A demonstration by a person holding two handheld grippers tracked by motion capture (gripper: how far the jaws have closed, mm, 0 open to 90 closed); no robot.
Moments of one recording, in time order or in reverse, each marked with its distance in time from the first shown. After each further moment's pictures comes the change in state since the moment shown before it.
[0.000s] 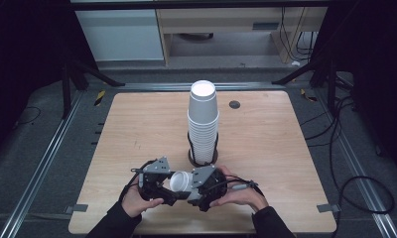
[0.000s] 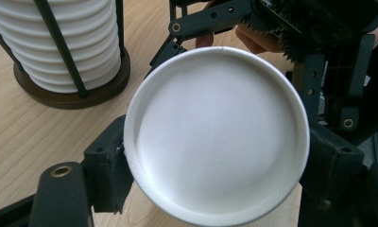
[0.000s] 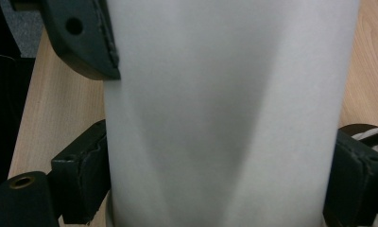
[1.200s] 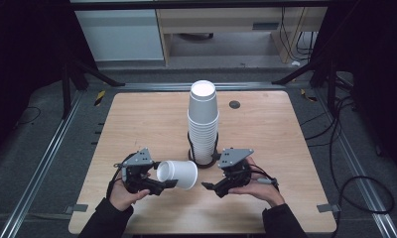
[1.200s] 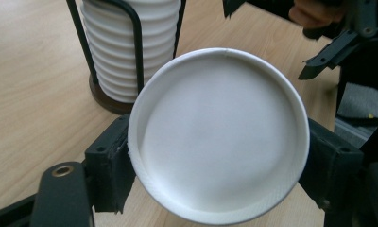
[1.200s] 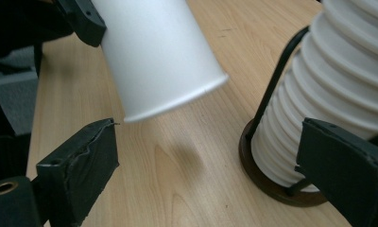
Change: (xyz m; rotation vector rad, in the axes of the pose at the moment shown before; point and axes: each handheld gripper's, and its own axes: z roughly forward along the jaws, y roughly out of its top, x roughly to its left) left arm 0.023 -0.006 -0.038 -0.127 0.078 -0.033; right arm -0.027 -0.021 -0.066 -0.218 -0.110 0.220
